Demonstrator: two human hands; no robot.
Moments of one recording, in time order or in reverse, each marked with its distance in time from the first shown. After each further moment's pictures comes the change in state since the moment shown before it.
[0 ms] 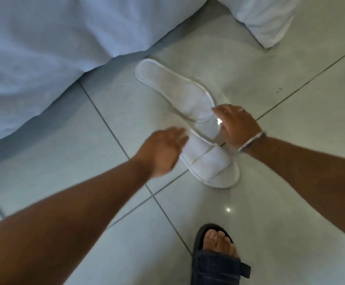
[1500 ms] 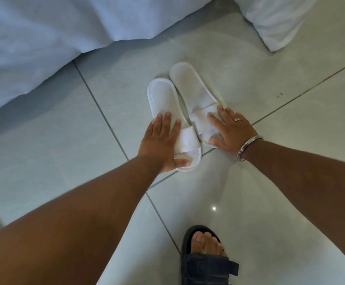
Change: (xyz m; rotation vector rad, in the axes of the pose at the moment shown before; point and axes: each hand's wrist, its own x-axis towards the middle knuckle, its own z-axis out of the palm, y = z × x) left_hand 0.017 0.005 0.042 -0.041 -0.131 -0.369; right_hand -0.002 0.028 0.039 -0.195 -0.236 -0.067
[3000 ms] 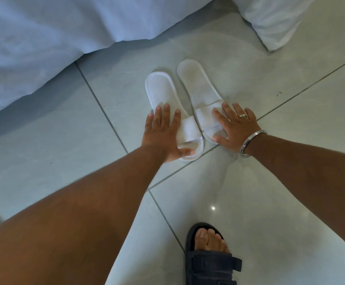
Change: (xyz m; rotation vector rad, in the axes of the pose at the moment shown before) left_hand 0.014 -0.002 -0.013 -0.036 -0.007 -0.065; right_hand -0.002 0.001 -0.013 -0.083 -0.039 0.088
